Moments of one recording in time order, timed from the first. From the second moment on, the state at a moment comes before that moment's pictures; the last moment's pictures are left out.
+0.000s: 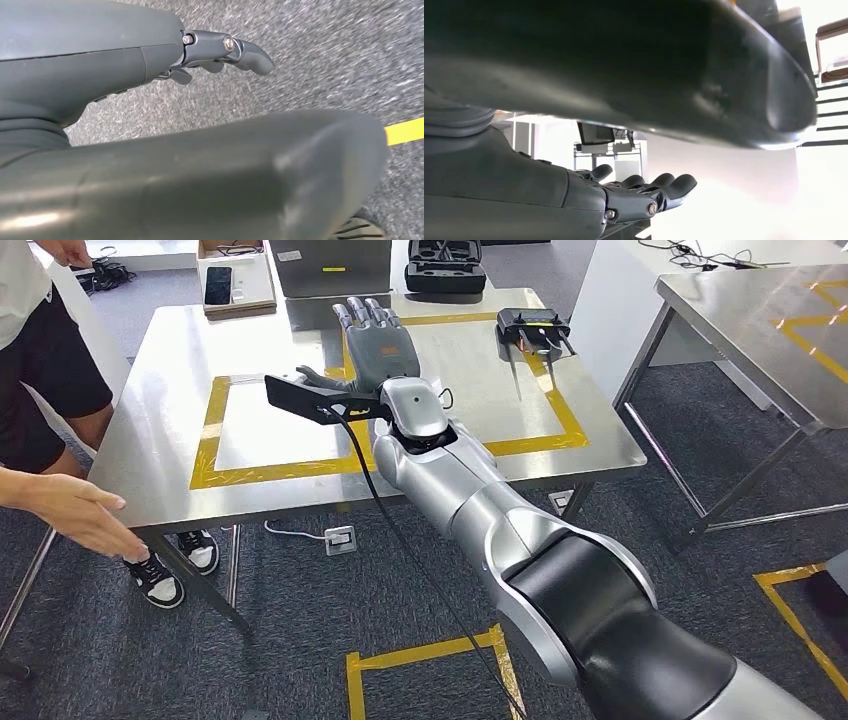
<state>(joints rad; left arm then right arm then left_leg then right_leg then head) -0.21 -0.18 0.86 -0.18 -1.17 -0.08 -0.08 -1.11 0.31 0.50 -0.35 1.38 -0.28 -0.10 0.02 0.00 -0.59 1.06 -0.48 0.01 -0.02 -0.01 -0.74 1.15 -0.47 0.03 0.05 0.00</state>
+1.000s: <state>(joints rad) -0.21 -0.18 0.86 -0.18 -1.17 -0.08 -0.08 -1.11 0.32 0.50 -0.35 1.38 -0.27 -0.09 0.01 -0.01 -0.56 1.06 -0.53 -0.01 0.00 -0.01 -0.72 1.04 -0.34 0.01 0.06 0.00</state>
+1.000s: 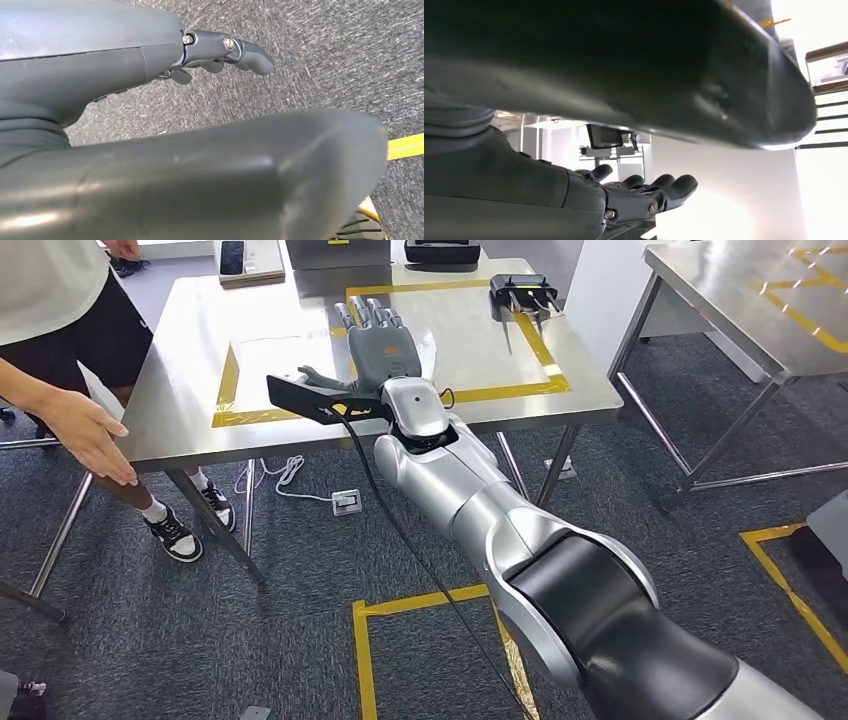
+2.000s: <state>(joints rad) -0.21 -0.18 0.86 -0.18 -1.17 -0.08 -0.08 -1.09 0.32 0.50 -0.35 1.37 -0.27 -0.10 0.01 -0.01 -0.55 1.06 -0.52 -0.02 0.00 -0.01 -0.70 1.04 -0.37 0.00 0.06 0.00</state>
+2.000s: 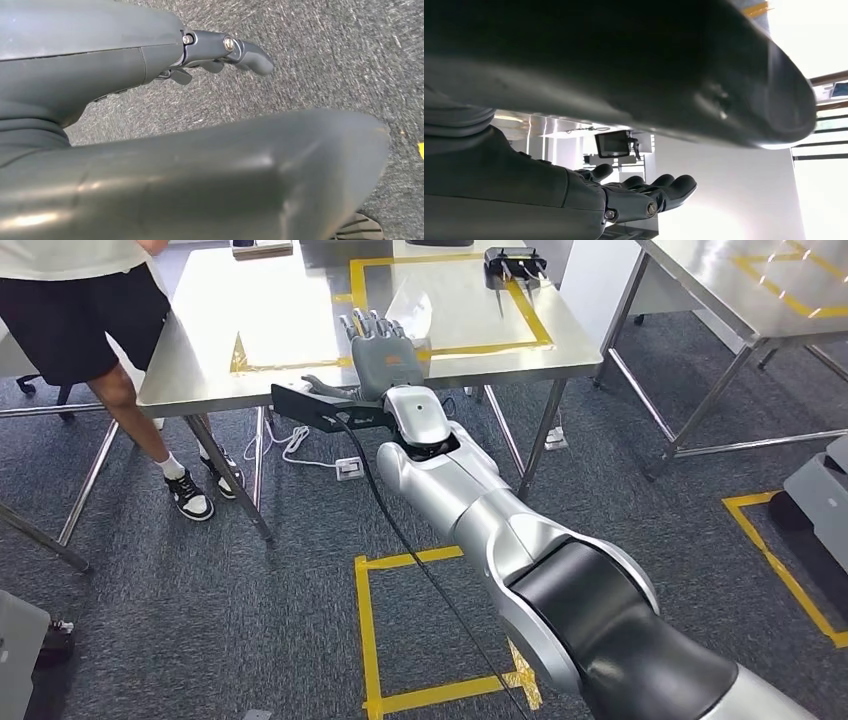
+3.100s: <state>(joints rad) -0.20 -0.18 0.86 -0.18 -1.14 -0.08 -0.02 -0.82 0.22 0.42 -0.30 1.21 -0.29 -0.08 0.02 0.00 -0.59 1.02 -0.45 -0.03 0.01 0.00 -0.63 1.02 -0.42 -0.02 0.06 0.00</state>
